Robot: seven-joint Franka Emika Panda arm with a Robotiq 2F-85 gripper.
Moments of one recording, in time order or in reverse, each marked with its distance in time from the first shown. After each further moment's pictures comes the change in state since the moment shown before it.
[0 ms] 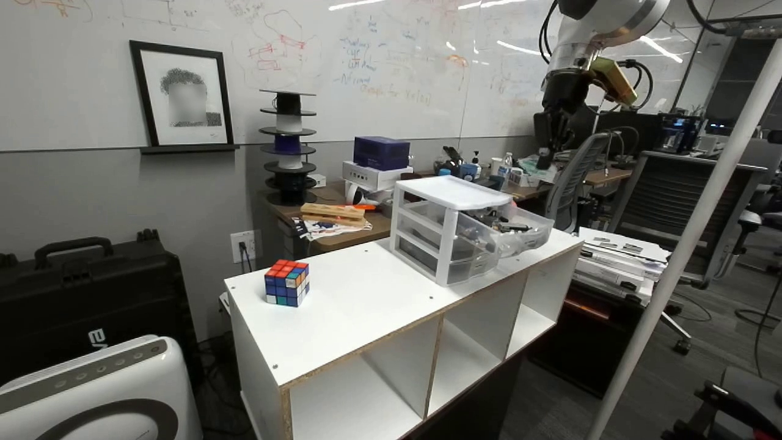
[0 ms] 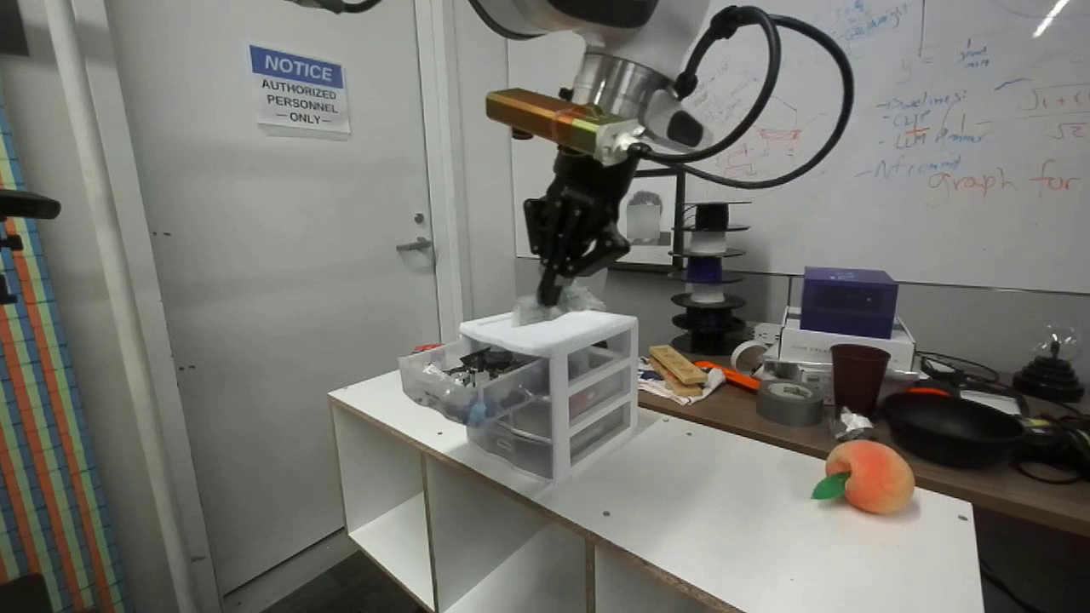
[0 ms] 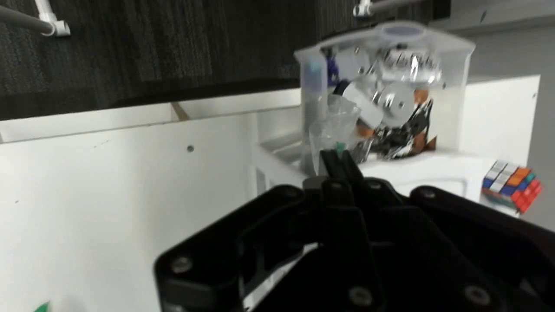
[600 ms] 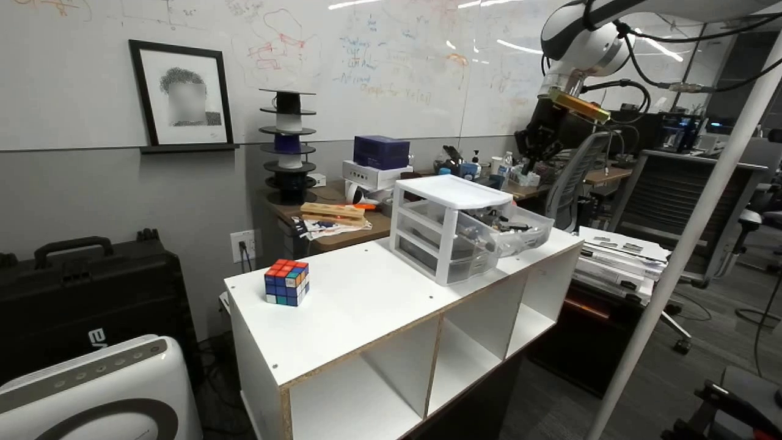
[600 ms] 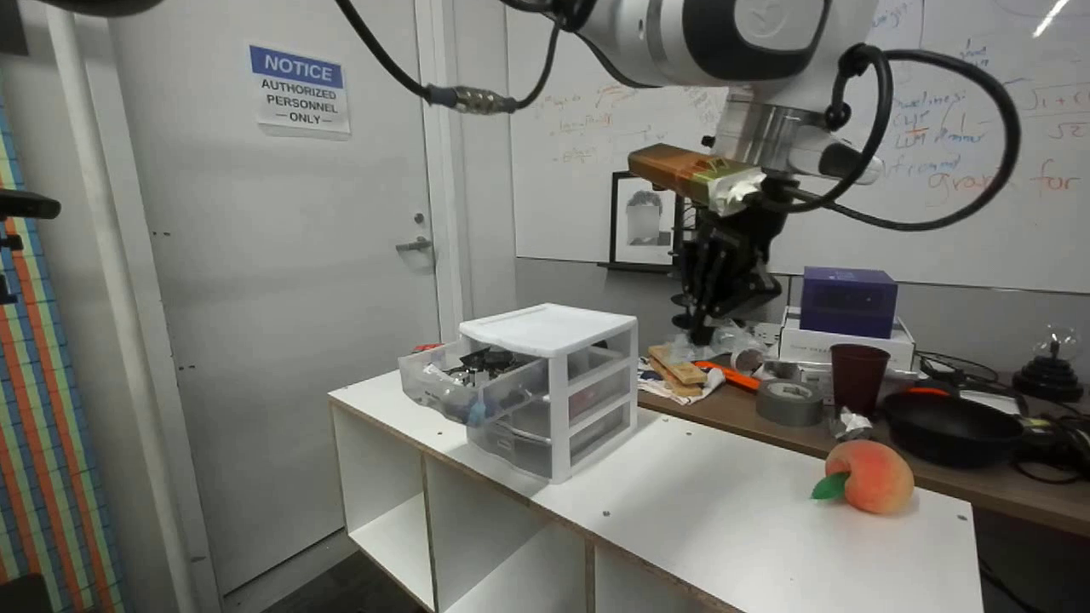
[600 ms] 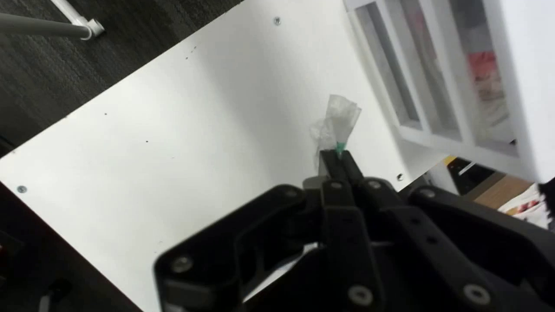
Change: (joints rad) arm -0.074 0.362 -0.083 0.436 0.059 0.060 0.349
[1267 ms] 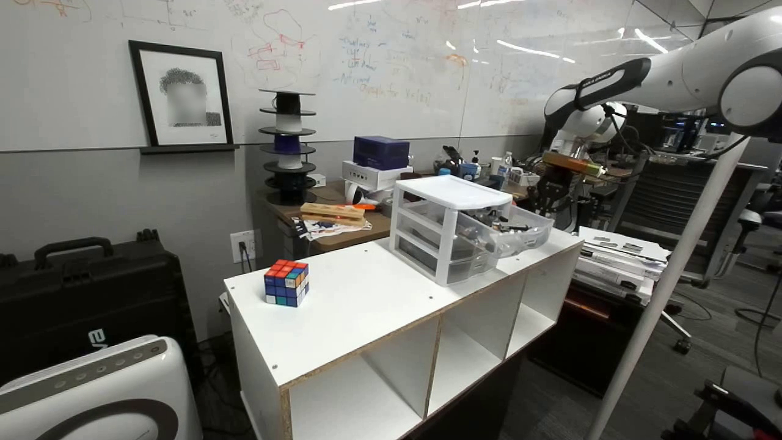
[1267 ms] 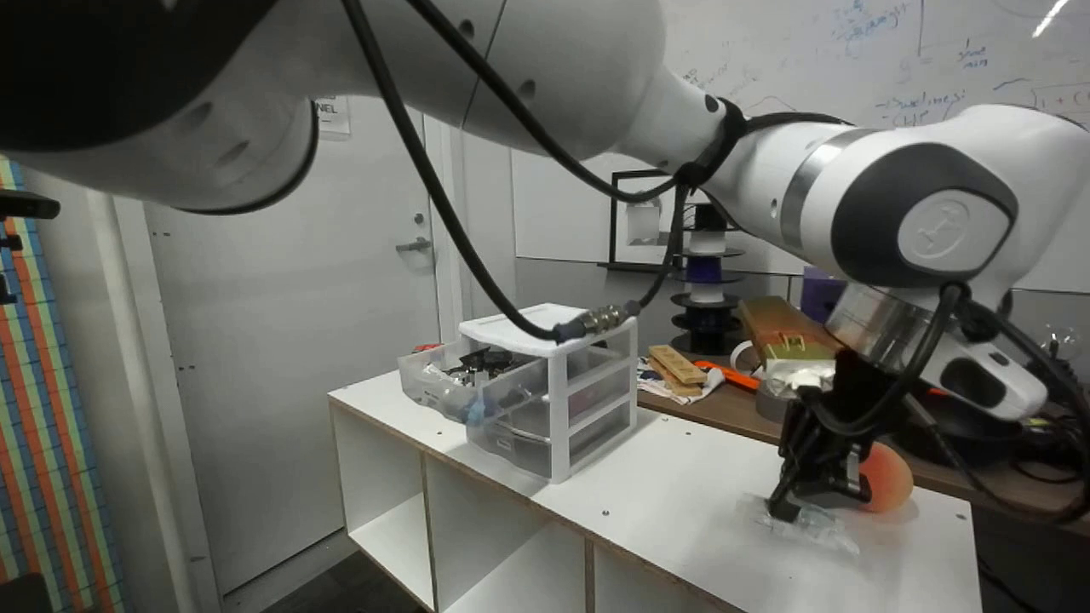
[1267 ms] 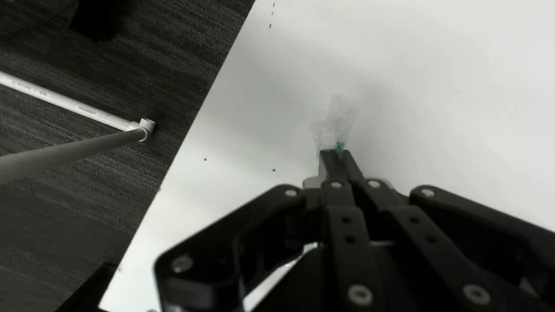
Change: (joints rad) arm -0.162 0.385 -0.004 0.313 0.053 -0.058 0.387
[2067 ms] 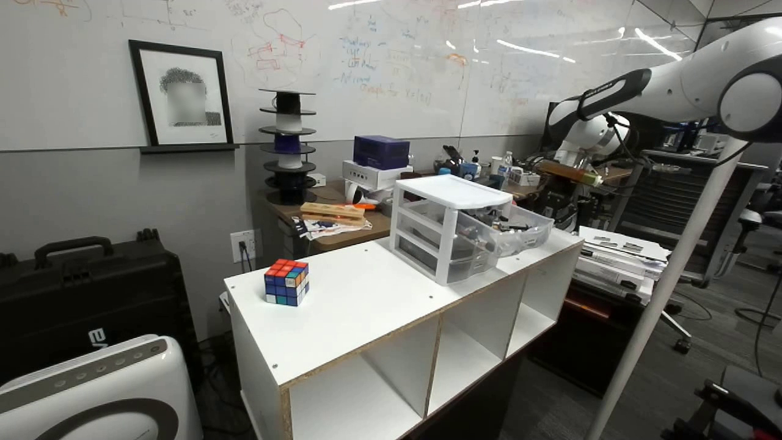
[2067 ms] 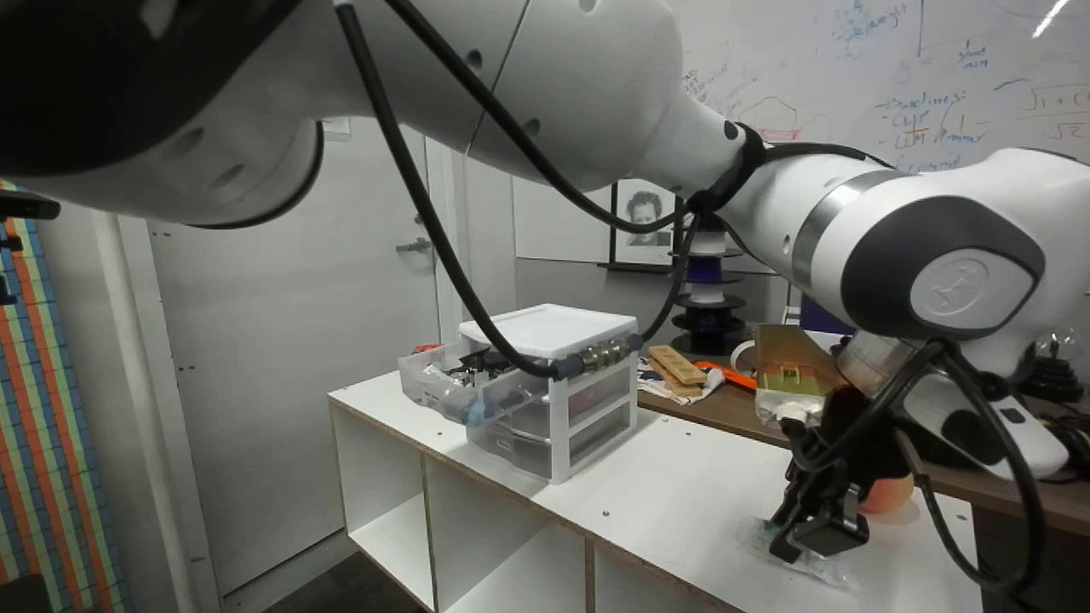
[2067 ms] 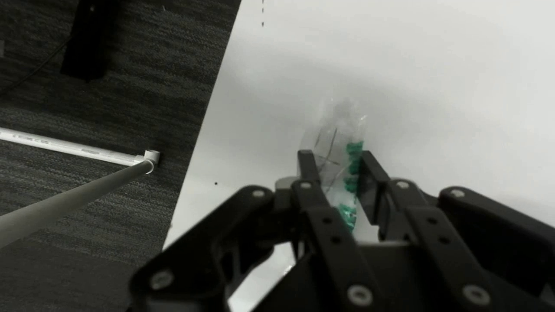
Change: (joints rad) arm -0.024 0.027 0.000 -0.030 0.057 0.035 0.119
